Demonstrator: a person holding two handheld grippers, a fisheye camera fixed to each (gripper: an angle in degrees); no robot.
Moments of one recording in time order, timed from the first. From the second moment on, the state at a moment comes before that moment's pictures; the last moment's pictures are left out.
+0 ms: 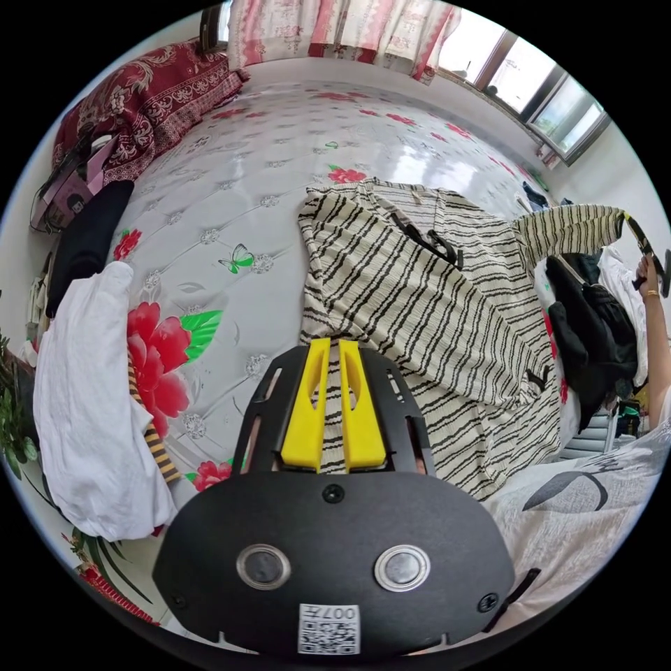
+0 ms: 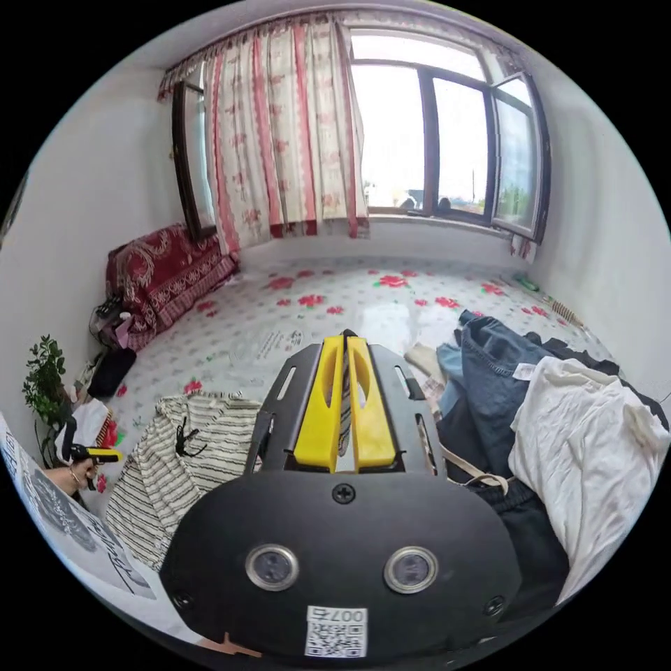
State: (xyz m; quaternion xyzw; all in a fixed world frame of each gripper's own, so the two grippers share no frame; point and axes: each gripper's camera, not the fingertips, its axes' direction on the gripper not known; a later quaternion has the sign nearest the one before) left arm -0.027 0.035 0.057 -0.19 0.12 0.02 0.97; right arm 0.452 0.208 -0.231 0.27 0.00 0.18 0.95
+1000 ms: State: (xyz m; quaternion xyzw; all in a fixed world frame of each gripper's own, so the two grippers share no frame) left arm -0.094 0.055 0.035 -0.16 0.19 -0.01 0.97; right arm -0.036 0.254 -0.218 0.28 -0.22 -0.11 0.93
